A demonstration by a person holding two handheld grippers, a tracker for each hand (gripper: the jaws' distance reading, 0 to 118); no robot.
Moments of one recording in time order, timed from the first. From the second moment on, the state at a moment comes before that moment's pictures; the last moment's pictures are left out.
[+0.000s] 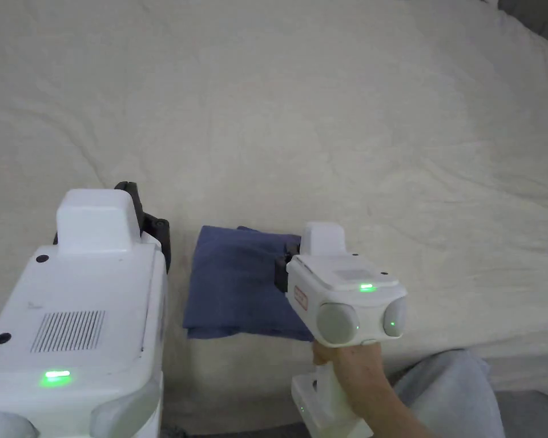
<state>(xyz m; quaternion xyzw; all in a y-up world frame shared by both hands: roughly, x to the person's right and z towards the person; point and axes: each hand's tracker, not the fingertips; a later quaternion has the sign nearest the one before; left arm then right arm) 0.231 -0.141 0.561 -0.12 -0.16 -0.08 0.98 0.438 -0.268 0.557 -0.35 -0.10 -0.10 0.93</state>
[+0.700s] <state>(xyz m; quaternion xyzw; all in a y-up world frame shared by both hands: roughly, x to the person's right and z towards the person) 0.186 -0.253 0.371 -0.53 -0.45 0.21 0.69 0.440 -0.283 0.557 -0.37 -0.12 -0.12 0.91</state>
